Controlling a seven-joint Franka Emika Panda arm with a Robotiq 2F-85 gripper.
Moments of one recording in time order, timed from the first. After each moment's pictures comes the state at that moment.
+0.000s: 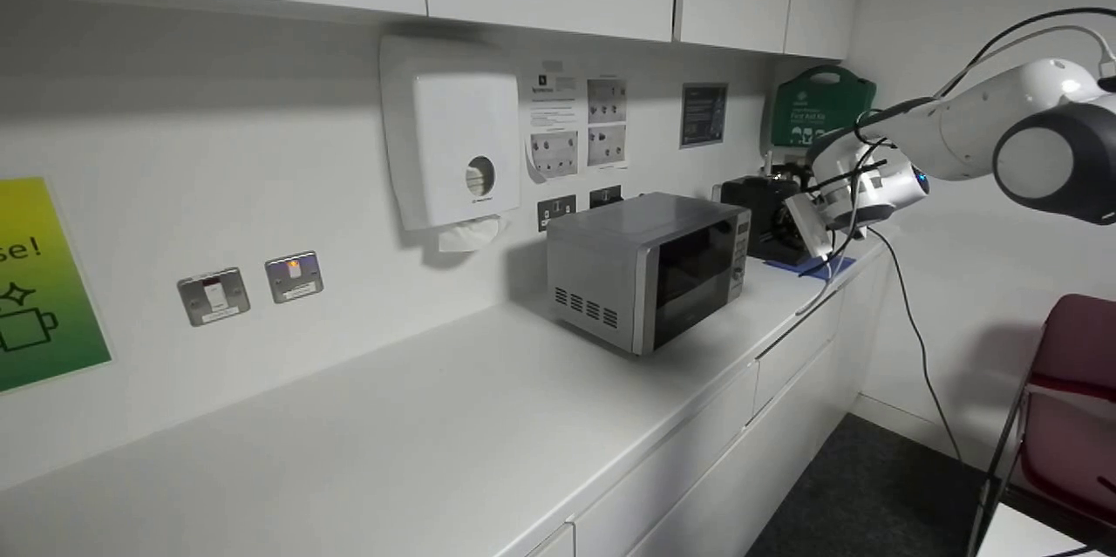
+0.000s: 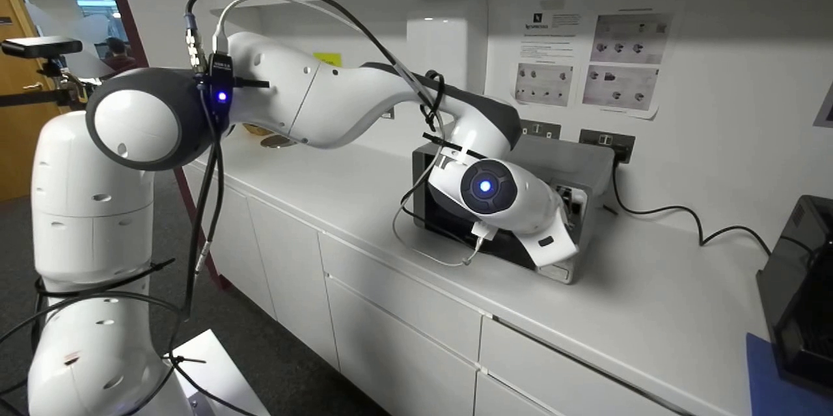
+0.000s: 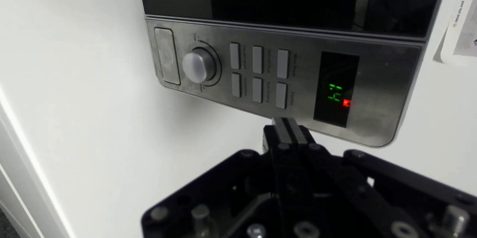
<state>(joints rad) -0.20 0.30 -0.39 -1.84 1.46 2.67 -0.13</state>
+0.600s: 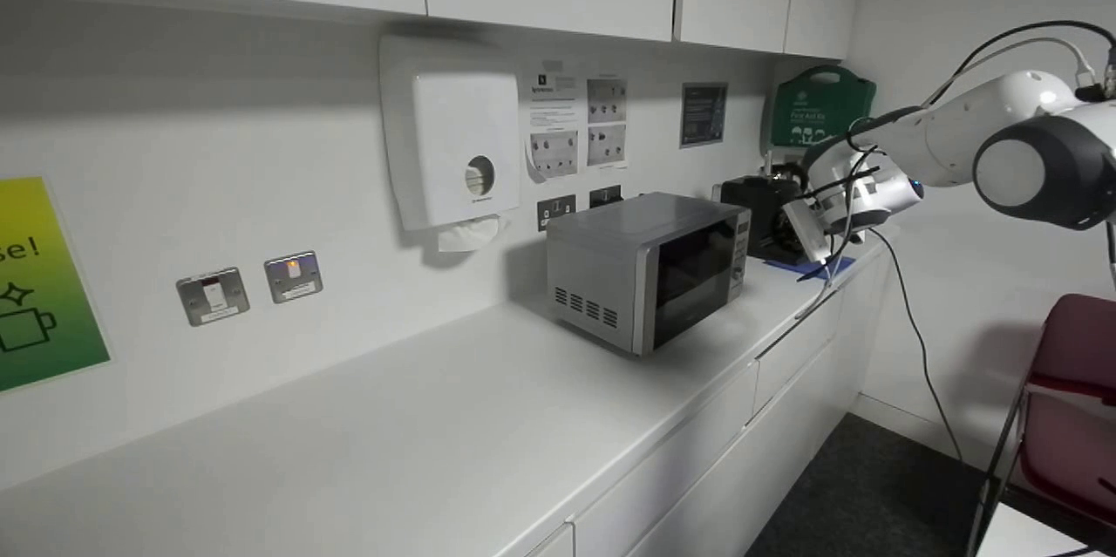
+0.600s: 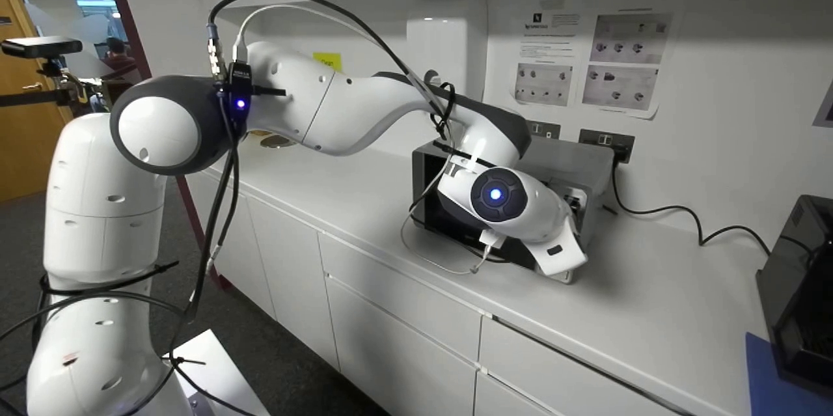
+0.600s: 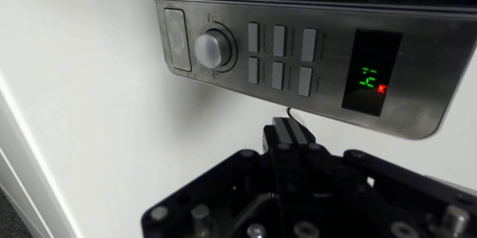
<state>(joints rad) -0.21 0.36 -0.39 -1.80 1.46 2.67 -0.13</state>
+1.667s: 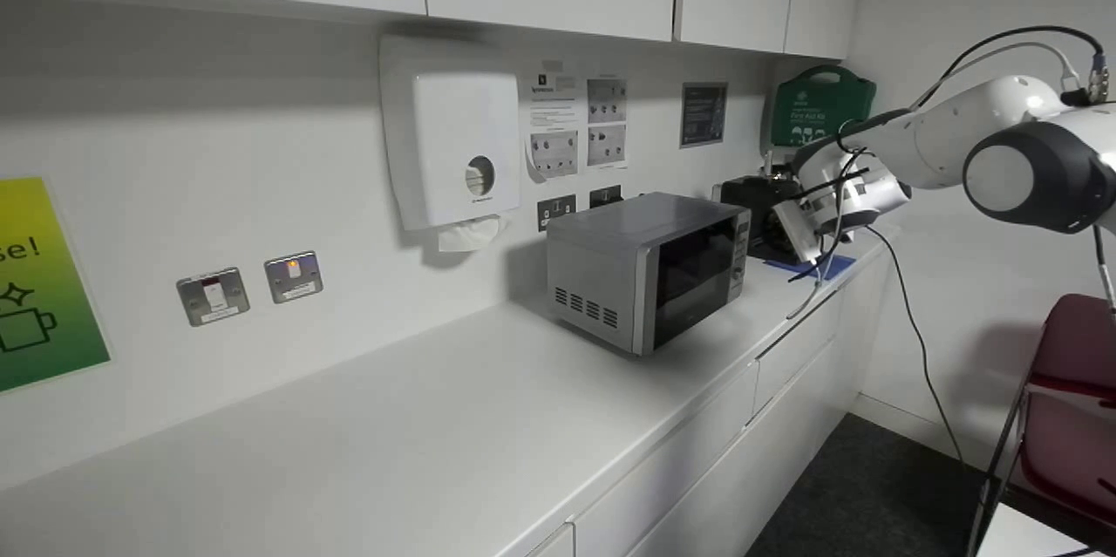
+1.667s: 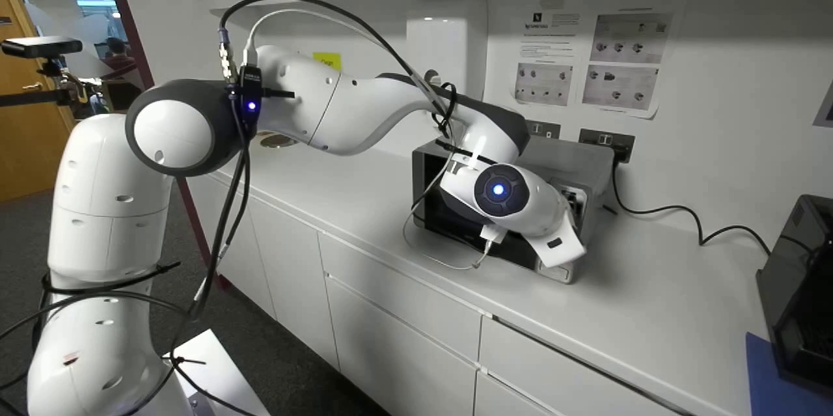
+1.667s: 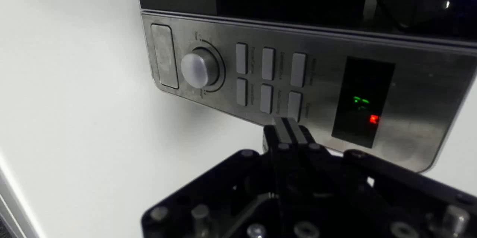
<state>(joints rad) -0.21 0.39 -0.37 -1.76 1.46 2.67 -0.13</state>
